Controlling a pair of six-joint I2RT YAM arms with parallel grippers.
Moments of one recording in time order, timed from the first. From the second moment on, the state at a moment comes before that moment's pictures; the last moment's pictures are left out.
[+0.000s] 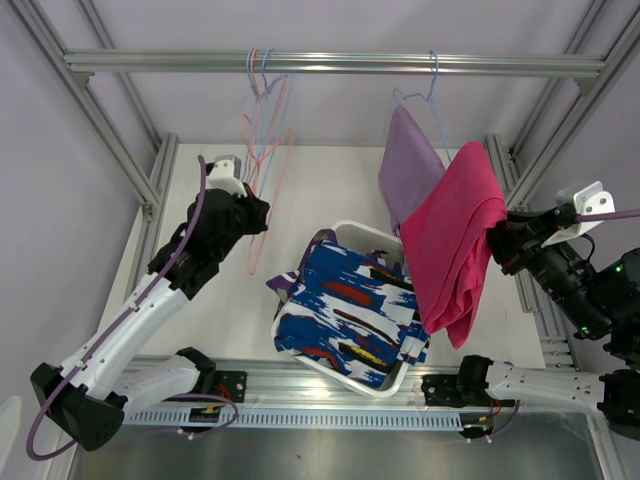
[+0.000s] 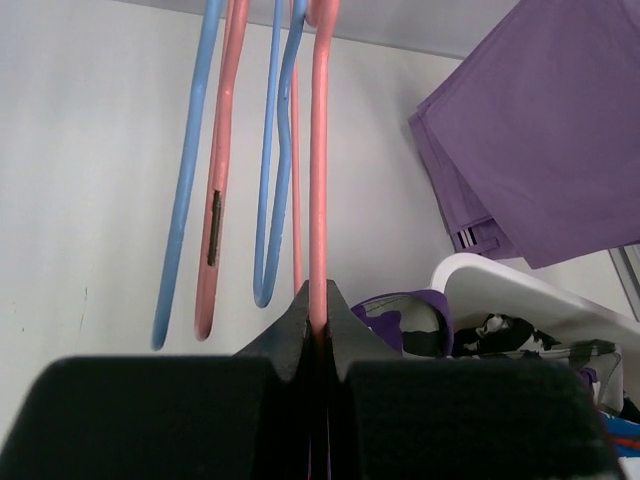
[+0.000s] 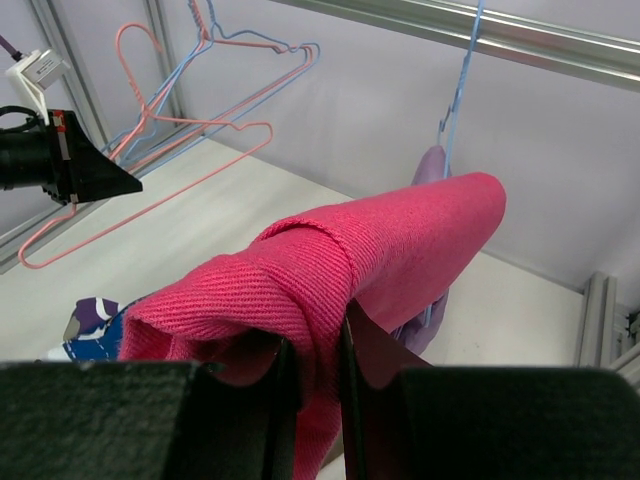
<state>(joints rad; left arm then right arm) -0.54 1.01 1.02 -0.32 -0.23 -0.43 1.19 0.70 1.56 -0.75 0.67 -0.11</state>
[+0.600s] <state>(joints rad) -0.56 1.01 1.02 -0.32 -0.24 -0.42 1.19 0.87 1.36 -0.66 0.42 -0.05</state>
